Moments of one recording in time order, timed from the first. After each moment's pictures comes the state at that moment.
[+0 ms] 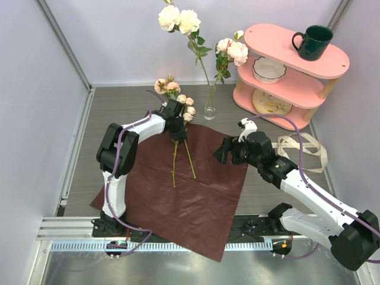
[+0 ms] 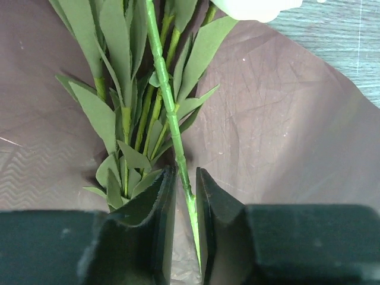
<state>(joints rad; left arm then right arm) -0.49 2.06 1.46 -0.42 0.08 -0.67 0.58 0.95 0.68 -0.24 -0.06 0.47</state>
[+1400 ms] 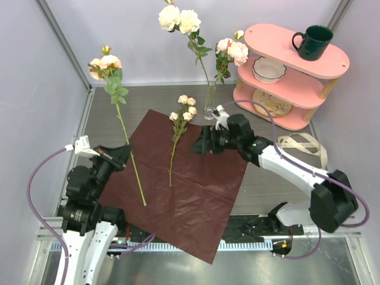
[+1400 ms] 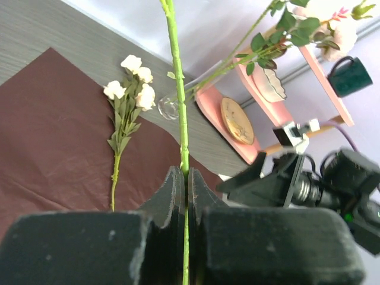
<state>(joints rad) -0.17 0.35 0.71 -0.41 0.11 -0.78 0.60 1.26 0.84 -0.11 -0.36 0.56</state>
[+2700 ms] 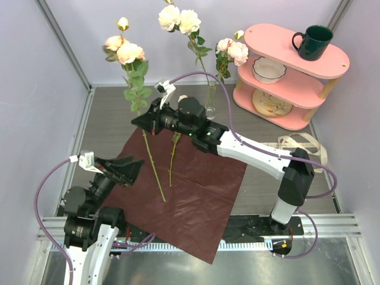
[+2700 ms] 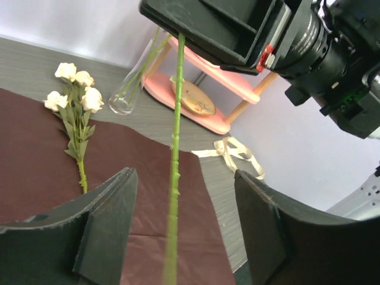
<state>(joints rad) -0.16 0.06 0.54 -0.33 0.38 -0.69 0.99 1.74 1.58 0.23 -0.22 0.52</state>
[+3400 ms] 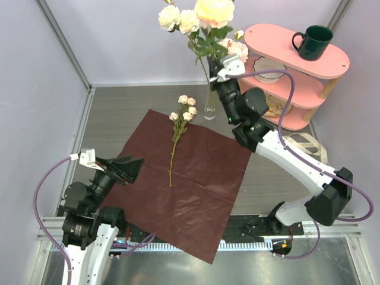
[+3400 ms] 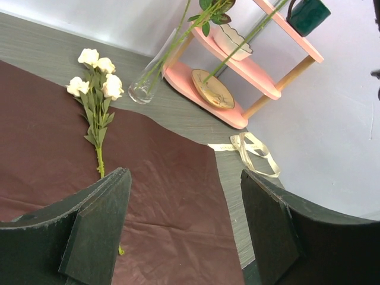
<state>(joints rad) -0.16 0.10 0.58 -0.41 0.33 -0.65 0.78 1.37 1.32 0.57 0.30 -0.38</state>
